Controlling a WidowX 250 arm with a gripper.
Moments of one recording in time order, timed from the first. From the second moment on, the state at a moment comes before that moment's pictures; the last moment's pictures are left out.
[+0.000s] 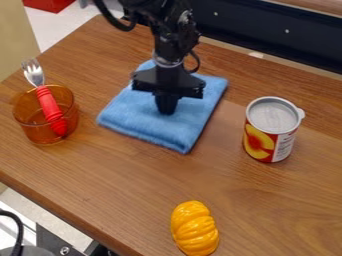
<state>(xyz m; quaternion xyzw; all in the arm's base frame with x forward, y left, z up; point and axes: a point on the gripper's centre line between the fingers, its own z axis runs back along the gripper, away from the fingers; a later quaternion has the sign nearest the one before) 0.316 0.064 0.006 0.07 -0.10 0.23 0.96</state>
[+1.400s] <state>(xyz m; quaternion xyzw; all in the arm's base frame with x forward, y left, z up) 0.241 0.033 0.004 0.10 -0.10 0.40 0.91</state>
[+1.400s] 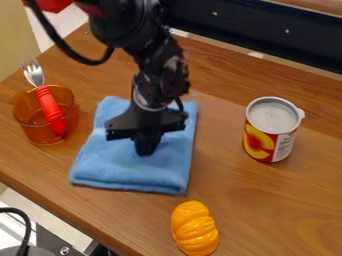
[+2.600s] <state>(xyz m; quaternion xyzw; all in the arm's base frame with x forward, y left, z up) 0.248 0.040 0.007 0.14 -0.13 0.45 0.87</state>
